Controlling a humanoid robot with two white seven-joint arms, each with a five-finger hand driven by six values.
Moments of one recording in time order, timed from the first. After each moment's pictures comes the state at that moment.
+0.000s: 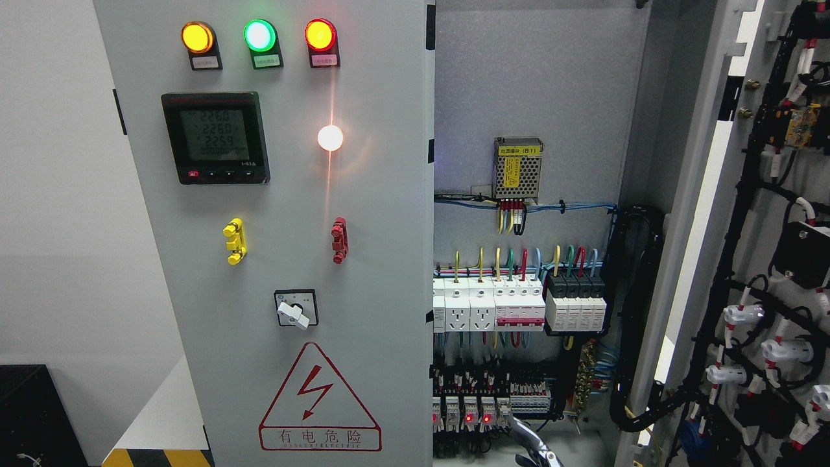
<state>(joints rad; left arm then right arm) 0.05 -0.10 0.00 0.00 0.00 -0.11 0.04 0.03 -0.05 0.20 -2.04 -0.05 -0.01 0.16</state>
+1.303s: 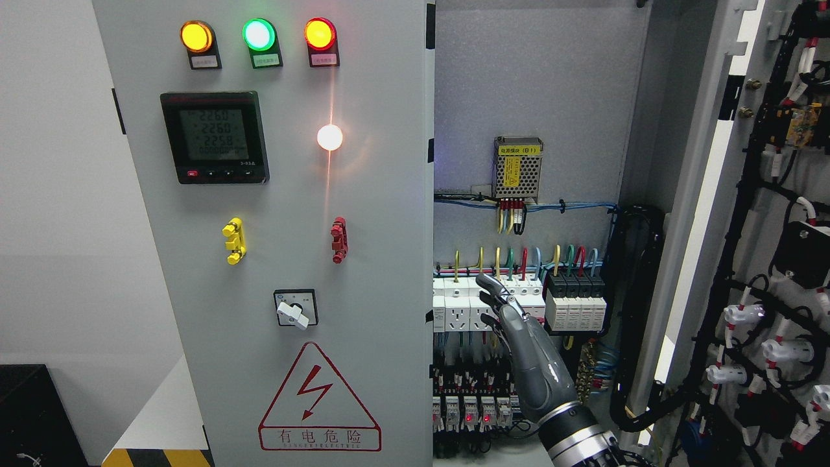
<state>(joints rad) 0.05 -0.10 0.00 0.00 0.00 -0.11 0.04 -0.44 0.06 0.16 -1.77 -0.10 0.21 0.17</state>
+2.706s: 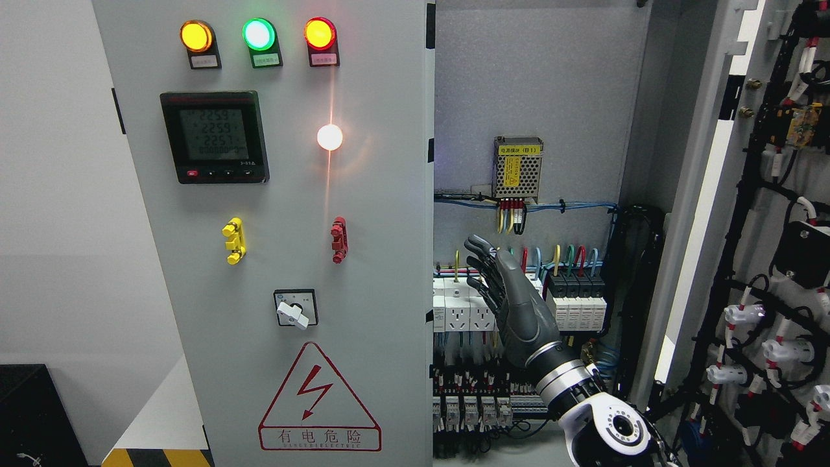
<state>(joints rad) 0.05 -0.10 0.00 0.00 0.00 -0.11 0.04 -0.64 0.02 0.16 -1.53 -0.31 0.22 0.18</state>
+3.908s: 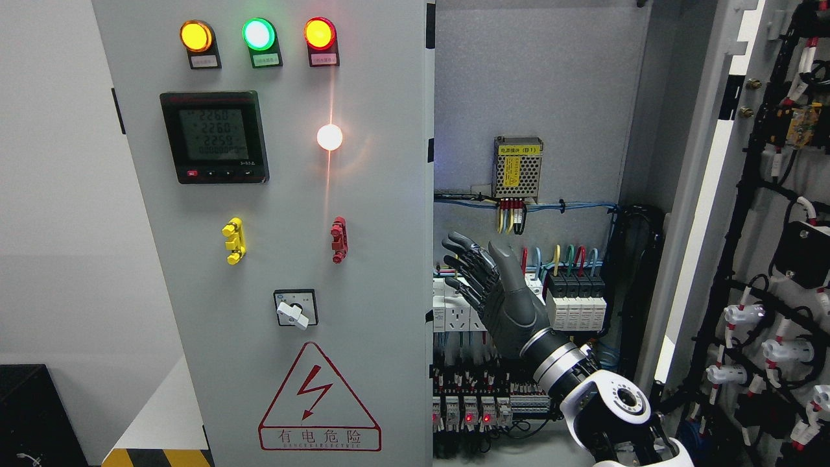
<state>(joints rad) 0.05 -0.10 0.00 0.00 0.00 -0.11 0.04 -0.70 0.00 0.15 -1.45 -0.44 0.28 0.34</state>
